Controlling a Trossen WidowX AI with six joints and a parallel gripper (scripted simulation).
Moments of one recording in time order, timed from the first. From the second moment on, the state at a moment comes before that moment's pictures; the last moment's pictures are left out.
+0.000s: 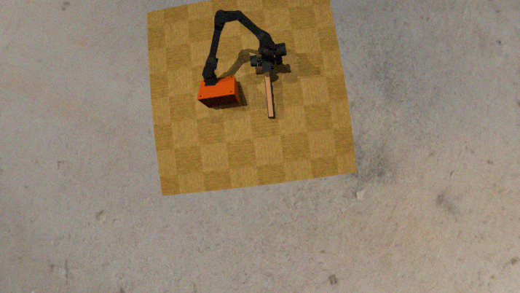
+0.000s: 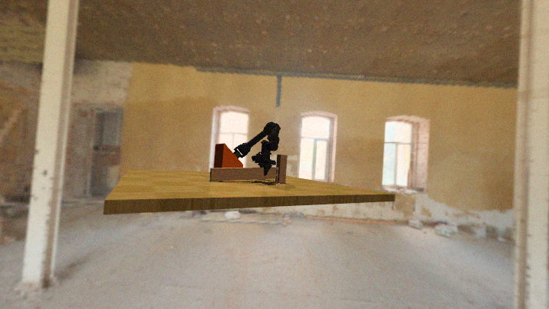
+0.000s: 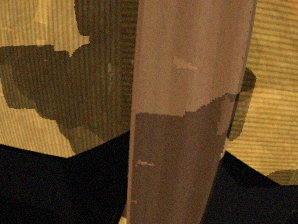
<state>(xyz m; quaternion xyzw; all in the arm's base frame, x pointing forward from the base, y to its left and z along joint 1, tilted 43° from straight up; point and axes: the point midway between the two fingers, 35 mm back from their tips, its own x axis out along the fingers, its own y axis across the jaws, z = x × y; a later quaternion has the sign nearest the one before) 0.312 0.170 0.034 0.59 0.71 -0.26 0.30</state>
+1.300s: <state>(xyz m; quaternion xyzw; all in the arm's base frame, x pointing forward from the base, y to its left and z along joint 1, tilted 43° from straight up) 0.312 0.172 0.037 0.59 0.71 -0.26 0.30</state>
